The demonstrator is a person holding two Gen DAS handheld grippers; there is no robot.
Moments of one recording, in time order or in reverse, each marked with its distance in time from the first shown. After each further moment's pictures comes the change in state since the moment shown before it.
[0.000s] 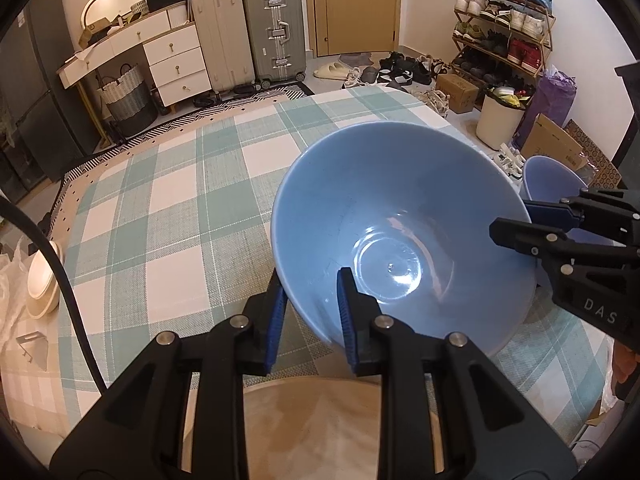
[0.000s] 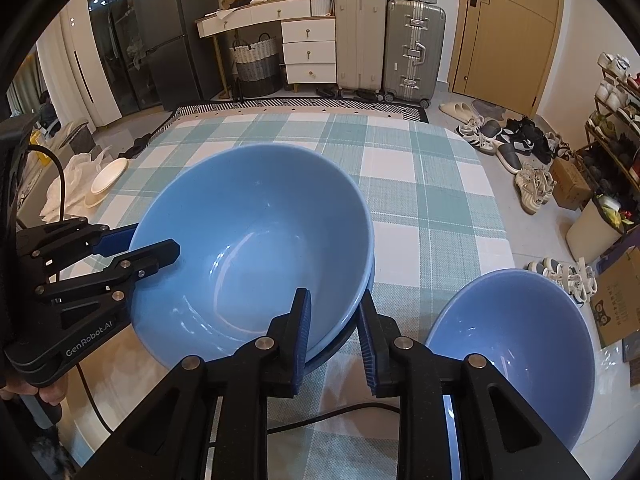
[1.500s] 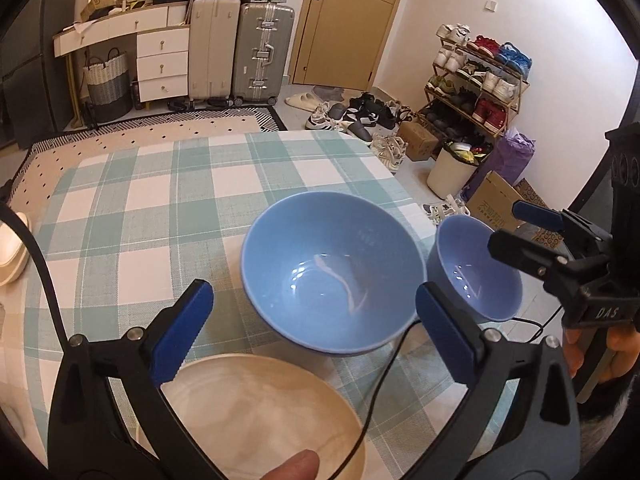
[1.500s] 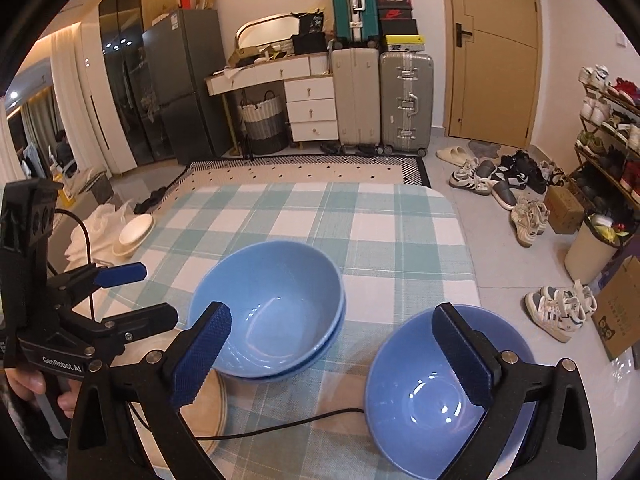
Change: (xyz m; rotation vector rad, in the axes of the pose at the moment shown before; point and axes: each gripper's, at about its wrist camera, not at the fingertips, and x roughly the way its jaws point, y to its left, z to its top) left arm -0.088 0.000 -0.001 -0.144 -0.099 -0.210; right arm -0.104 -0.030 0.001 0.045 -0.207 0.045
